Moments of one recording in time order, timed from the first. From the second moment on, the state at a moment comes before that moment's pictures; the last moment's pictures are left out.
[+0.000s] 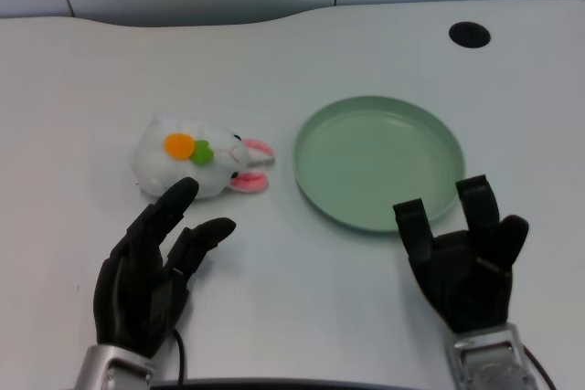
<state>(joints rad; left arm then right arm) -0.23 -0.08 0.40 0.86 -0.54 -0.36 -0.75 -0.38 0.10 -0.62 1.04 0.76 -0.03 1.23</state>
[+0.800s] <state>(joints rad) -0.23 -0.08 0.40 0.86 -0.54 -0.35 -0.75 -0.37 0.11 -0.62 1.04 0.75 -0.04 1.23</state>
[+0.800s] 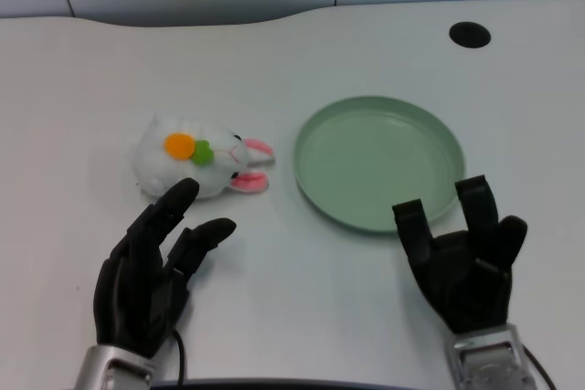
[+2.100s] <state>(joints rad) -0.46 0.32 0.17 0.92 0.38 -0.97 -0.17 -0.40 0.10 -0.62 1.03 0.75 -0.03 1.23</state>
